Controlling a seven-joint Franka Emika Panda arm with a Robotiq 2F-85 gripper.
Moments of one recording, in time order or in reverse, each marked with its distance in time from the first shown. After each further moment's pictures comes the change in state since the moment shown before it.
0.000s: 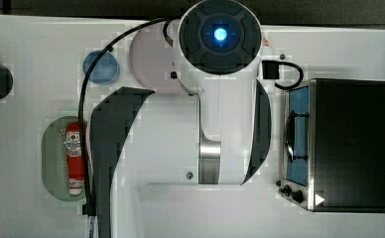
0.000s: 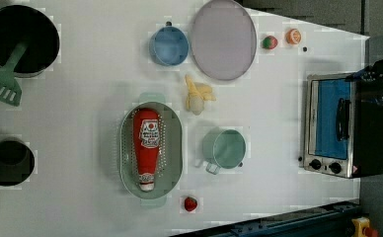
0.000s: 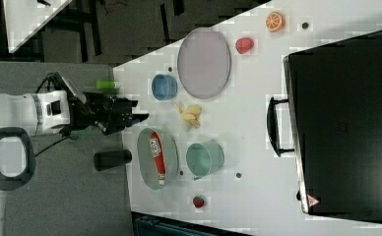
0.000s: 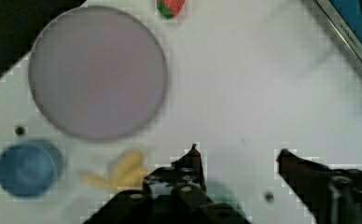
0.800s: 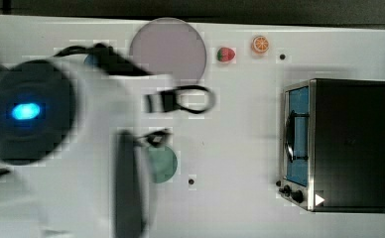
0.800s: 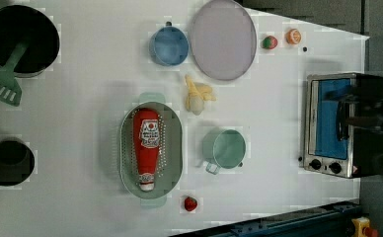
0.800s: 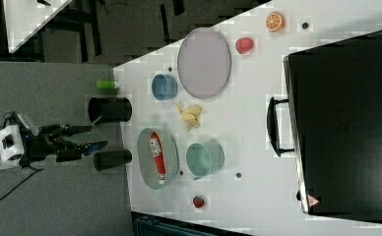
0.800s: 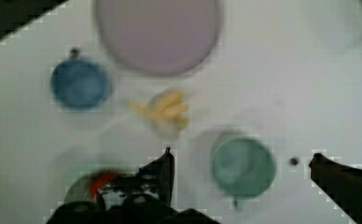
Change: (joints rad) arm -0.071 -0.142 0.337 -0.062 0.027 -0.022 0.041
